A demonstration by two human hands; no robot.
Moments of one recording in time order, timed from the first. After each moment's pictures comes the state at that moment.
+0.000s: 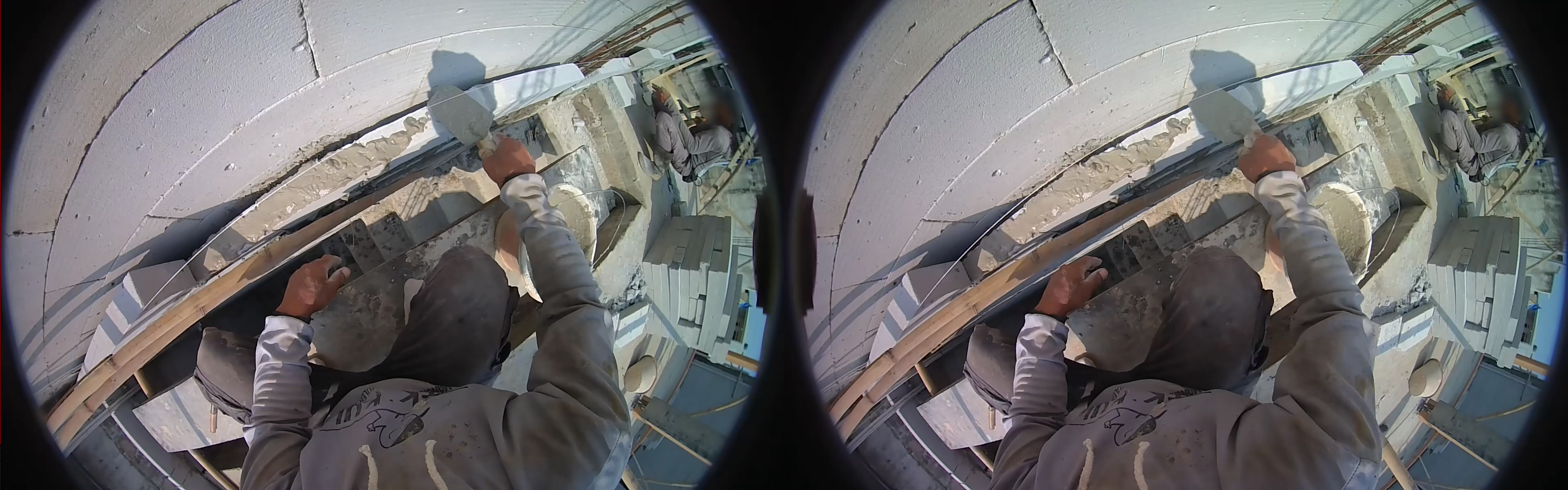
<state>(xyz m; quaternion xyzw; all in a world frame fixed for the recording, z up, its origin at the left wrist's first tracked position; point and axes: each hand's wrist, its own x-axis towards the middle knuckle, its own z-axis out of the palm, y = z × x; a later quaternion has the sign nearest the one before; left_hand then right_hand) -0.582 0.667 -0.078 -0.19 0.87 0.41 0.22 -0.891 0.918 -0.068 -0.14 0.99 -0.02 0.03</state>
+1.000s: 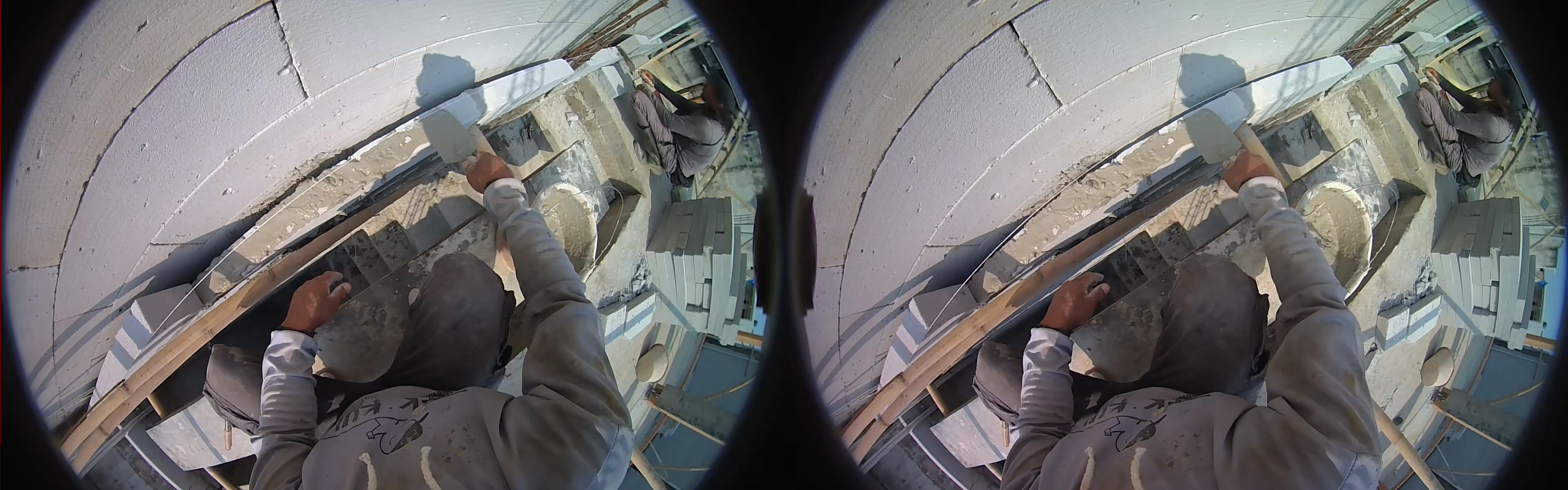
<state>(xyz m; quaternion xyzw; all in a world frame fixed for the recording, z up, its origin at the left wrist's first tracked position) -0.578 0.661 -0.097 -0.15 0.89 0.38 0.18 -0.897 0.915 -0.110 -0.06 0.98 -0.07 0.17</state>
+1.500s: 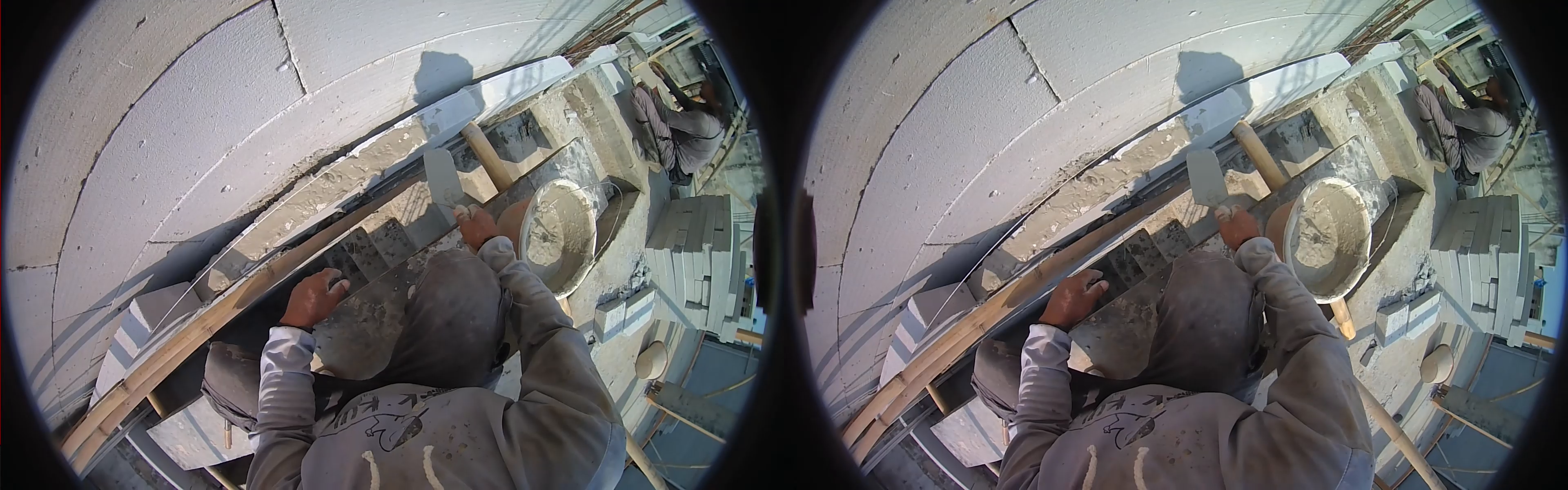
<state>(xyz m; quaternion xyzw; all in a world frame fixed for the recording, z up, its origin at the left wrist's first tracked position) -0.578 0.659 -0.099 -0.14 0.90 0.38 0.17 -0.802 0.956 -0.172 -0.04 0.94 -0.25 0.25</state>
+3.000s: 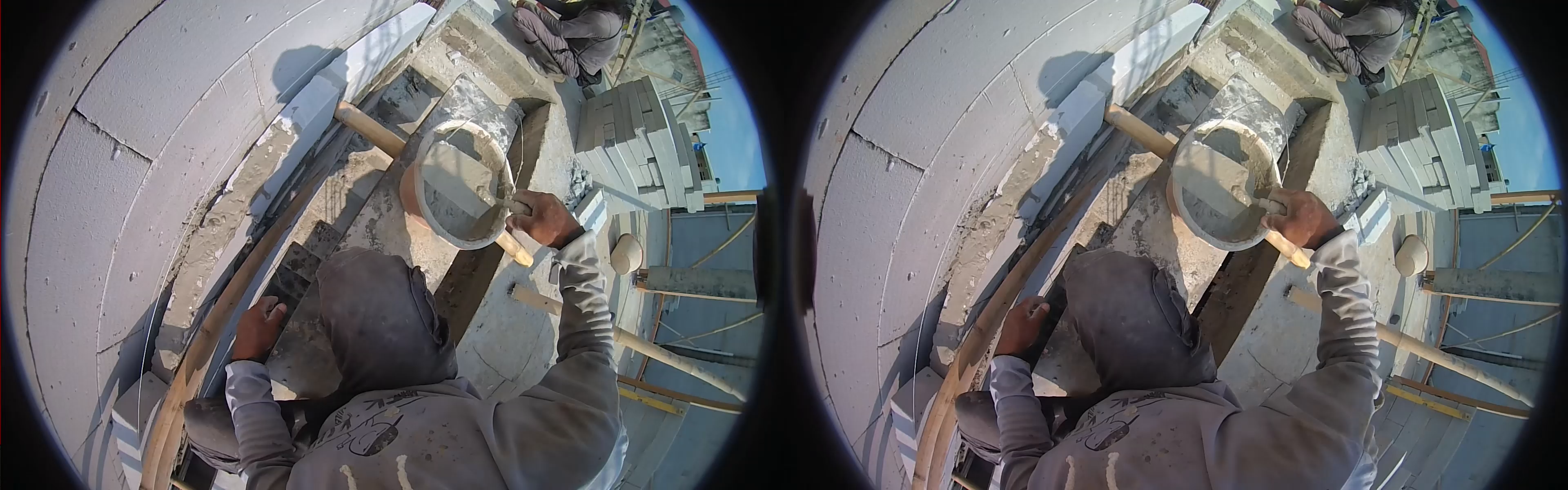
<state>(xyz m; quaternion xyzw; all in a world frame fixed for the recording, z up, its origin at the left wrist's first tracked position) -0.606 0.687 -0.112 -0.11 0.88 0.38 0.26 -0.749 1.152 0.071 -0.01 0.95 -0.16 0.26</state>
